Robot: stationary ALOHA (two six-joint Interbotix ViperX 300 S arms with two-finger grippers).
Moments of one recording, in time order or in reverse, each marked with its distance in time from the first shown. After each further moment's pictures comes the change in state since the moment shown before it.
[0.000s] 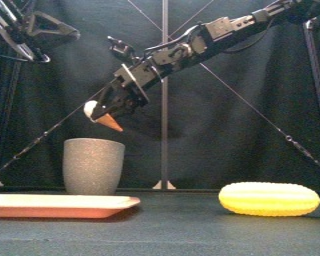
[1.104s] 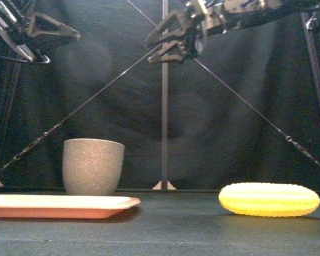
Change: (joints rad) left arm 0.002 0.000 0.003 0.000 0.002 0.000; right arm 0.092 -0.586 0.497 0.011 -0.202 0.006
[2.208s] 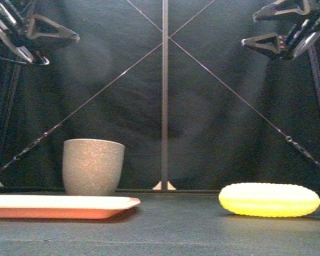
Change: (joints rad) left arm 0.006 -0.005 0.008 0.002 0.000 0.000; right arm 0.034 -0.703 0.635 0.153 -0.264 0.003
